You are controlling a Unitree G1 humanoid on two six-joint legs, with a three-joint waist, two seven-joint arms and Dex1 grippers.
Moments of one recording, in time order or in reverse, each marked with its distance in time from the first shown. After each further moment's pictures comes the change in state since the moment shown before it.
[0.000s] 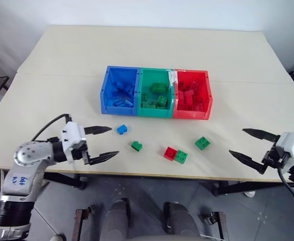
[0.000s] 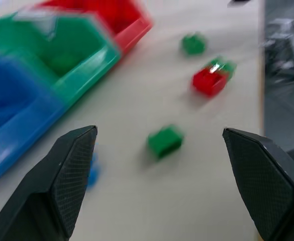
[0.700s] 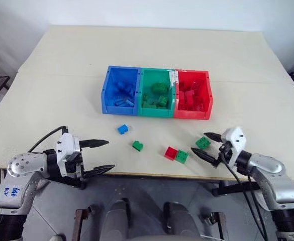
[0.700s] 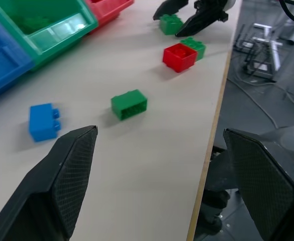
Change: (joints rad) left arm 0.195 0.066 0.143 -0.011 -0.034 0.021 -0.037; right arm -0.199 0.159 0.341 -0.161 -0.131 0.392 -0.316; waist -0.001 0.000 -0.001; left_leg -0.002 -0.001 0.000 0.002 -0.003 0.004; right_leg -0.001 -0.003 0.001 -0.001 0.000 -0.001
